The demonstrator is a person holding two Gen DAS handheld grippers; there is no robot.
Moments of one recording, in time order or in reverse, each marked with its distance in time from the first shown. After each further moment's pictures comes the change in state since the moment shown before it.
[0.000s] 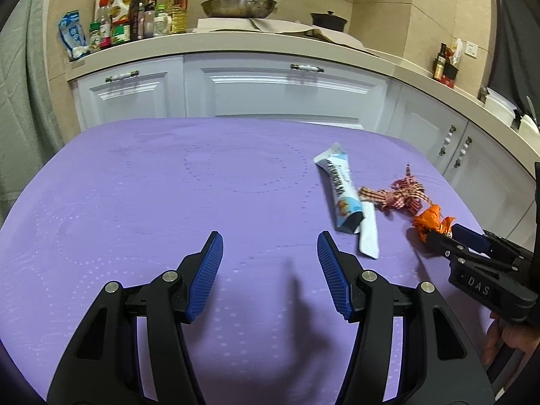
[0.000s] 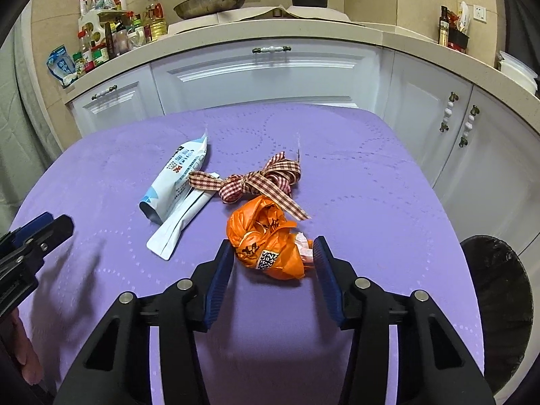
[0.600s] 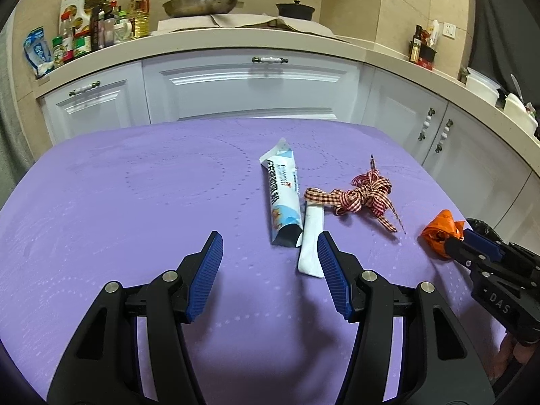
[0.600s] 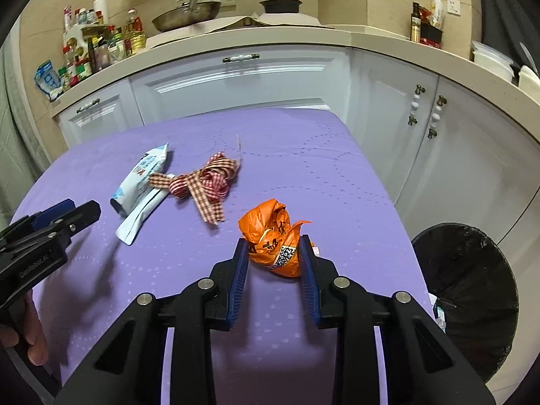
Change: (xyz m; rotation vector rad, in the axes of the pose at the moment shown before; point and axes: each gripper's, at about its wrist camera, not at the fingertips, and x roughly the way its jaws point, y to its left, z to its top) left arm 0.029 -0.057 0.010 0.074 0.026 -0.057; right arm -0.018 -0.047 -0.009 0.054 -0.025 -0.048
